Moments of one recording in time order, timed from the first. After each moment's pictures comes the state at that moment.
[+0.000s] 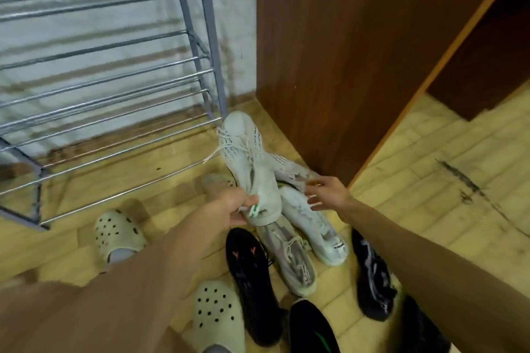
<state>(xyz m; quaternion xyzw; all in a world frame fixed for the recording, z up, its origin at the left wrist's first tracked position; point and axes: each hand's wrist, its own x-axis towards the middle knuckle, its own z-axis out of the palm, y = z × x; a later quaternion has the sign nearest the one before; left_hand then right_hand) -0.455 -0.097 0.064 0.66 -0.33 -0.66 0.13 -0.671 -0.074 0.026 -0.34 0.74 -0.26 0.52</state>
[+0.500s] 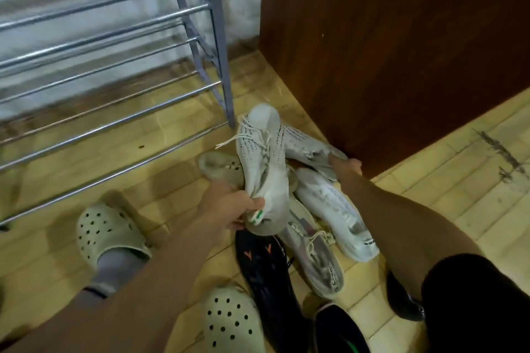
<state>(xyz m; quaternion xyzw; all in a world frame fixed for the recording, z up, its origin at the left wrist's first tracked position) -0.420 -0.154 -0.015 0.68 -0.39 -0.62 0.08 -0.688 -0.178 -0.116 -0.07 0.88 -0.28 0.39</state>
